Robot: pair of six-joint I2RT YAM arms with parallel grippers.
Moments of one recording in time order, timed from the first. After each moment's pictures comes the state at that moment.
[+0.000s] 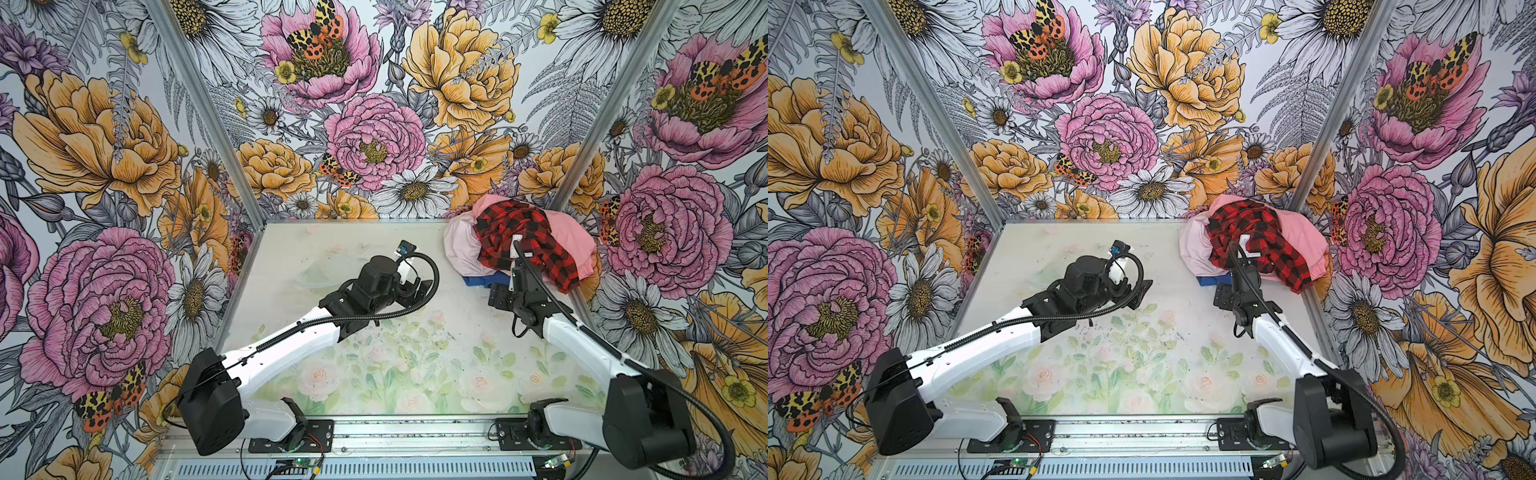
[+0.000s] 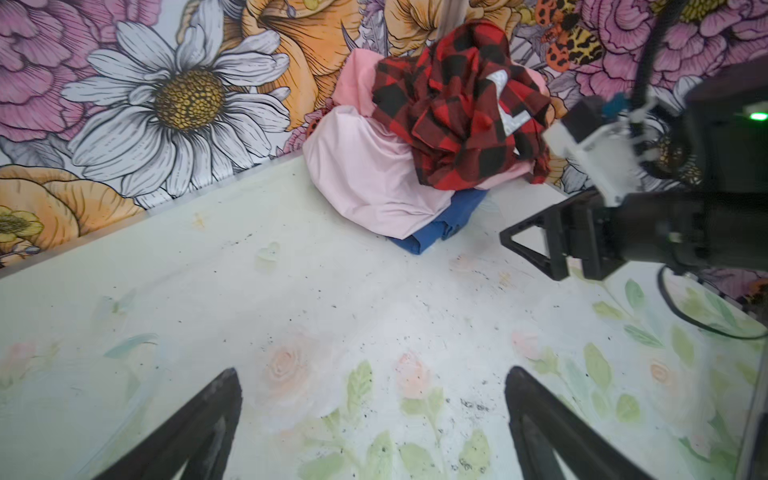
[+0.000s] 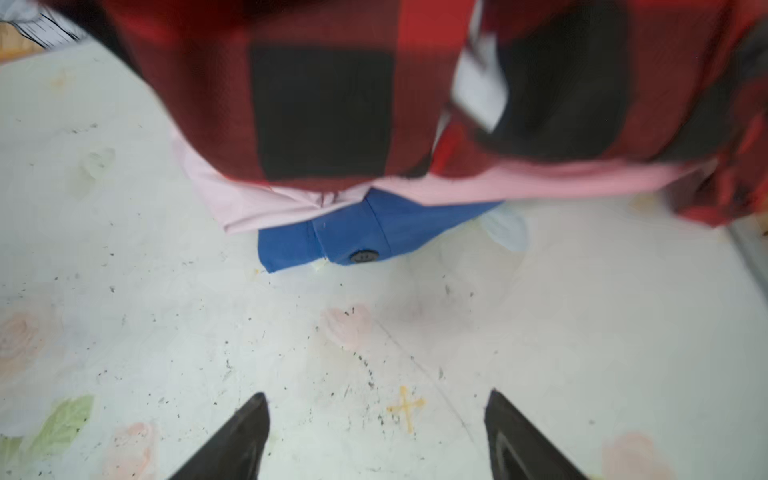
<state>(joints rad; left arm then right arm) -0.85 1.35 1.06 -0.15 -0.10 -0.14 0.13 1.35 0.75 -0.32 0.11 0.30</state>
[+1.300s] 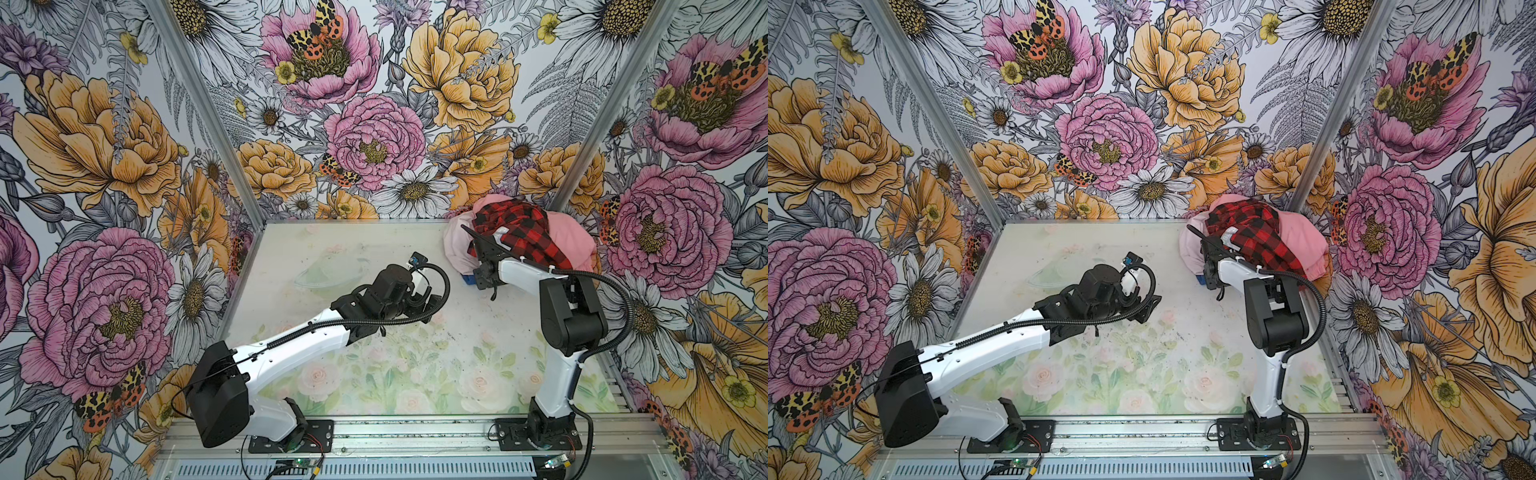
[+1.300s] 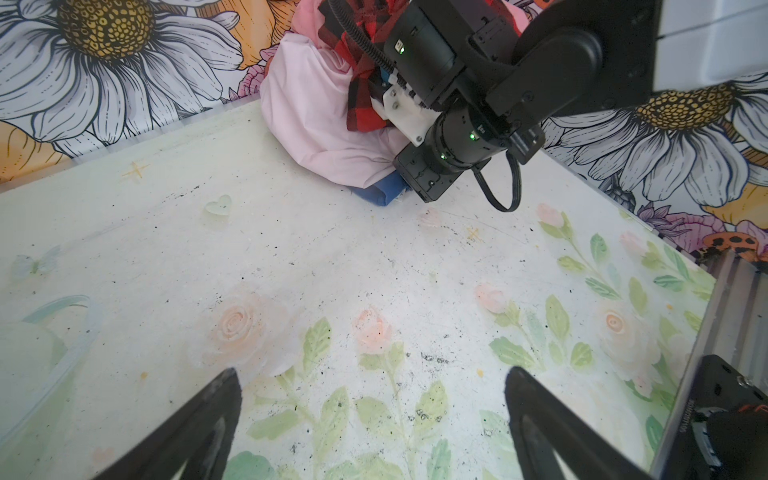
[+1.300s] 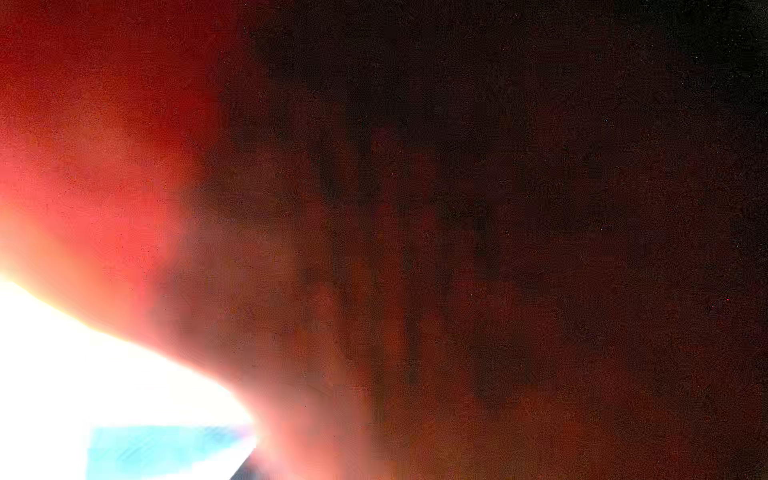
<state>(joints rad) -0.90 1.39 1.08 -0.22 -0.10 -0.20 0.18 1.95 1.30 -0.51 0.36 -0.02</state>
